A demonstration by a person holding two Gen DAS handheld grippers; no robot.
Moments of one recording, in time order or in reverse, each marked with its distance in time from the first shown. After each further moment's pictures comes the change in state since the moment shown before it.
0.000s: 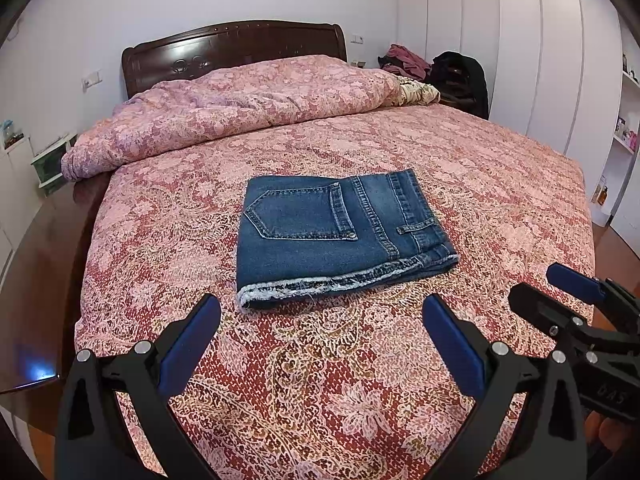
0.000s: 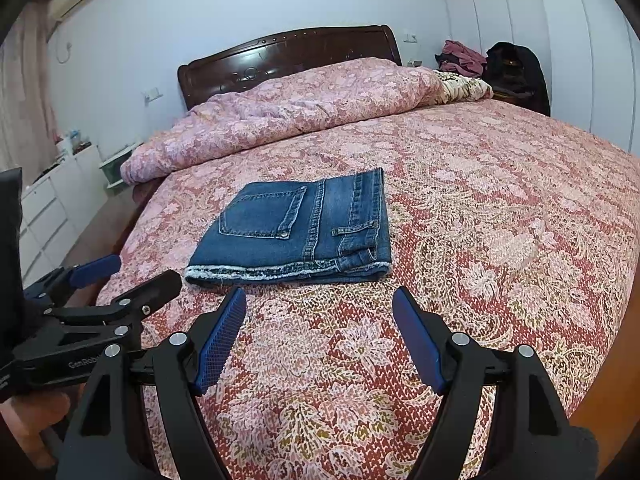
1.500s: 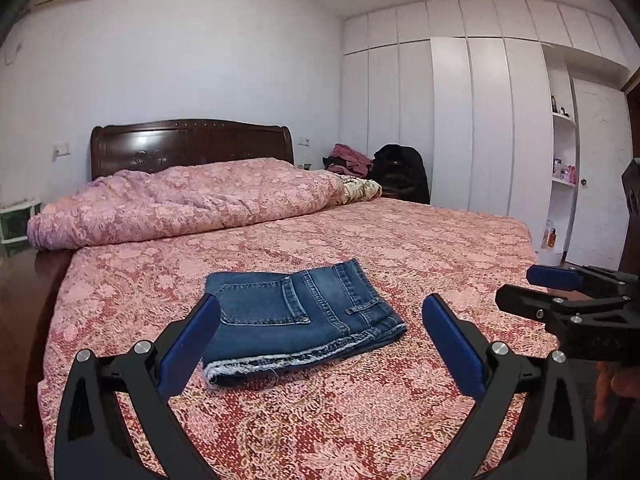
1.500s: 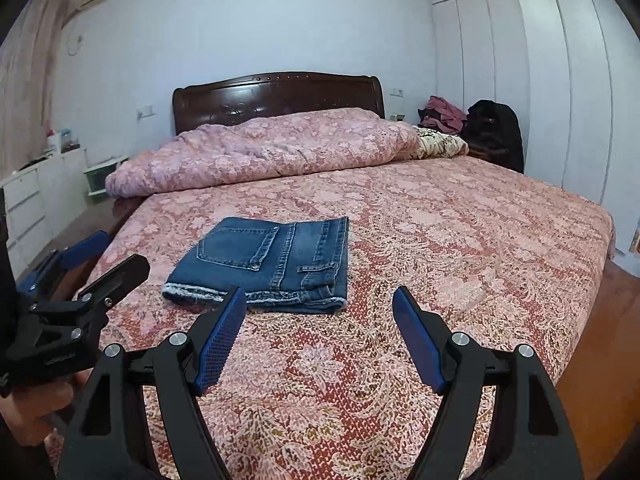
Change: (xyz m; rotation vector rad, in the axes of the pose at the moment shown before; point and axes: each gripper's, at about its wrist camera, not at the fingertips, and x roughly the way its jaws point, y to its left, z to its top) left arm -0.036 0.000 -0.025 0.067 -0.419 -0.190; right arm -0.045 -0.001 -0.009 -0.099 -0.175 -0.119
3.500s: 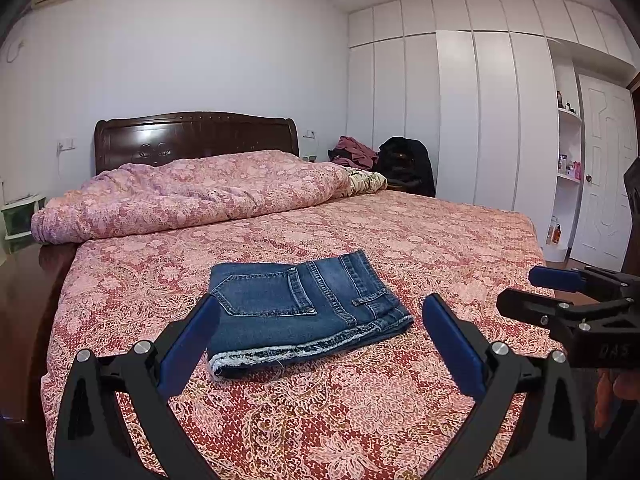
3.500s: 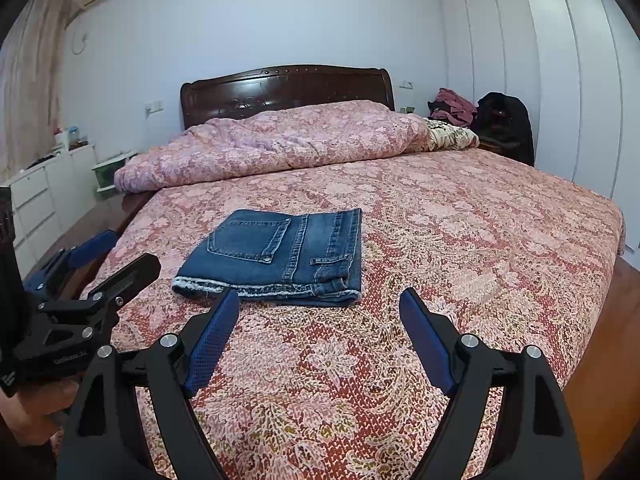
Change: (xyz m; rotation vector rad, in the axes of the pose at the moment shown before) left arm 0.004 0.006 -0.003 -0.011 0.031 0.012; right arm 0.005 0.006 -0.002 0.005 0.030 0.033
